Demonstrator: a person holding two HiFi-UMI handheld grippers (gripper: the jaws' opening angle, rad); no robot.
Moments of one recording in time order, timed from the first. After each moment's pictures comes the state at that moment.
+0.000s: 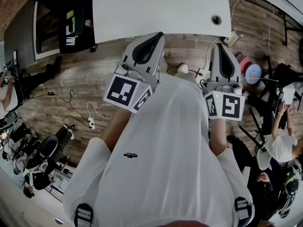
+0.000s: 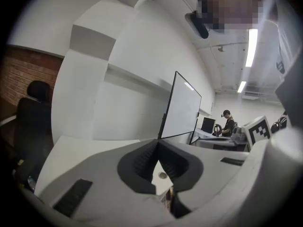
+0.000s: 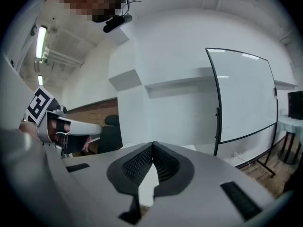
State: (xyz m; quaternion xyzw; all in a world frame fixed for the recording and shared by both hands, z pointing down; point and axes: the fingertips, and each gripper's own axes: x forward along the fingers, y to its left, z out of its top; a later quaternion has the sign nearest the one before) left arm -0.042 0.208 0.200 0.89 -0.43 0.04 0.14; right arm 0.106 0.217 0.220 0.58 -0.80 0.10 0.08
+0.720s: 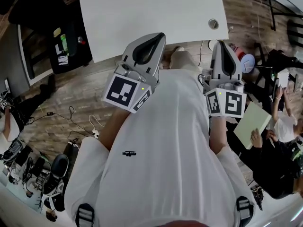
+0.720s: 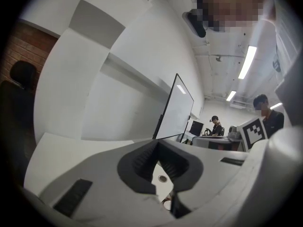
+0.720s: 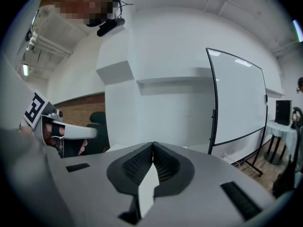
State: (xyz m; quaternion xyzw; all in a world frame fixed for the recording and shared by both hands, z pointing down) left arm -0.085 0.122 0.212 0.92 -0.36 0.03 0.17; right arm 0.068 0.141 0.218 0.63 -0.76 0.11 0.10
